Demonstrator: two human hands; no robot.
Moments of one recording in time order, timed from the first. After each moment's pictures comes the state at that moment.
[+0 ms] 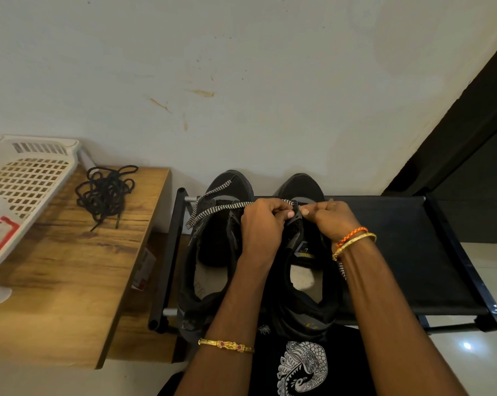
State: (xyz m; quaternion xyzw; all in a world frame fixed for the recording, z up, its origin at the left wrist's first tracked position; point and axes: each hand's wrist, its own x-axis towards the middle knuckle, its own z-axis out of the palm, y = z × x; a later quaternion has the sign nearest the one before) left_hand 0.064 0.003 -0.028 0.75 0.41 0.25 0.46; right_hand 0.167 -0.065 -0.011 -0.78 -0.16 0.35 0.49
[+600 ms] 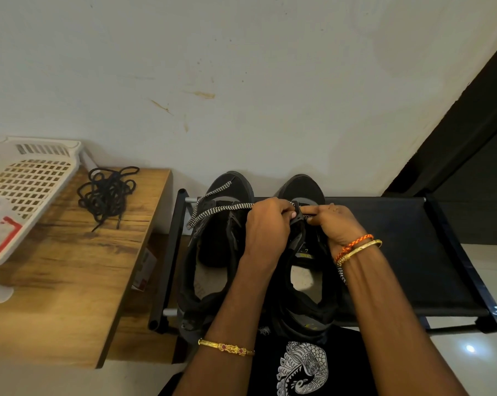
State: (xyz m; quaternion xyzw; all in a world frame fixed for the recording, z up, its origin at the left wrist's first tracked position) left_hand 0.067 0.001 -0.022 0.84 0.38 0.21 0.34; right_hand 0.162 -0.067 -0.008 -0.75 -0.10 0.38 0.53
